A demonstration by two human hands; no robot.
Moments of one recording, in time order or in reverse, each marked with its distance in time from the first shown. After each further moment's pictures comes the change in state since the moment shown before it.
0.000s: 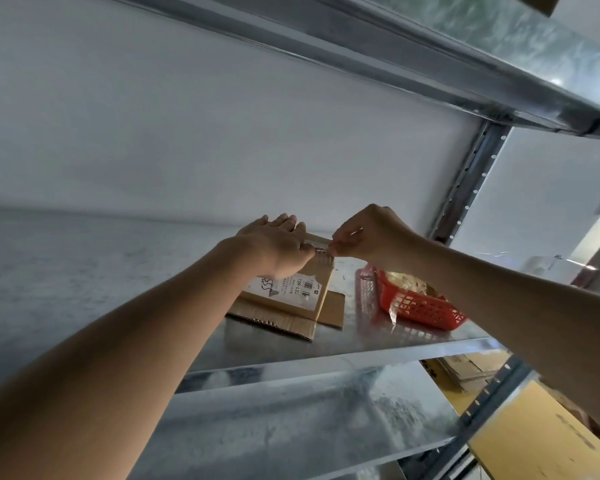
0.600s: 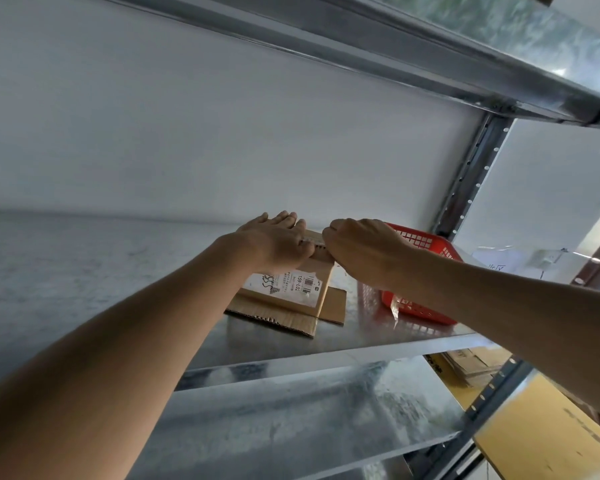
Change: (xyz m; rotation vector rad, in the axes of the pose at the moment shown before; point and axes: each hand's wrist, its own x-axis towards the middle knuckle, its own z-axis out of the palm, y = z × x) left_hand 0.005 -0.005 0.003 -0.019 -0.002 0.012; right_hand -0.013 -0.028 0.015 -0.786 -0.101 -0.291
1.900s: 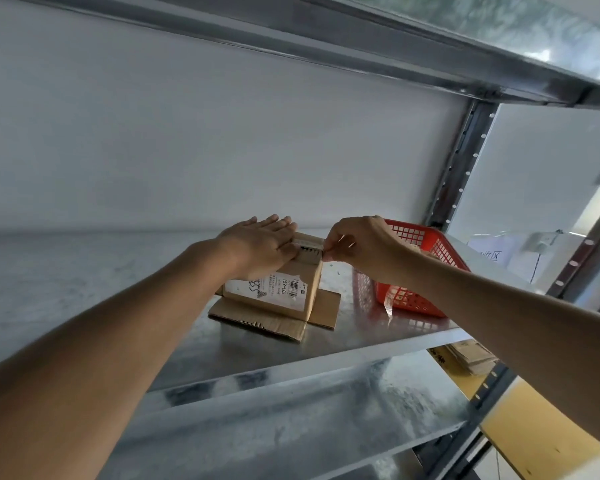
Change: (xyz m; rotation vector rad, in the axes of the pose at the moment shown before) left_hand -0.001 -0.008 -0.006 0.011 -0.021 0.074; right_hand -0.008 0.034 0.048 0.831 0.223 0.199
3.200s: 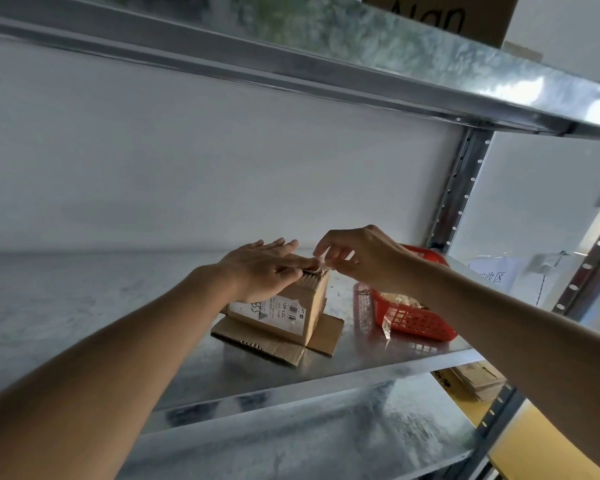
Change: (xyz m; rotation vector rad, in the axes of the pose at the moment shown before) left_hand -0.001 -0.009 0.007 -0.082 0.054 0.131; right_hand 0.006 -0.010 -0.025 -0.094 -0.027 -0.181
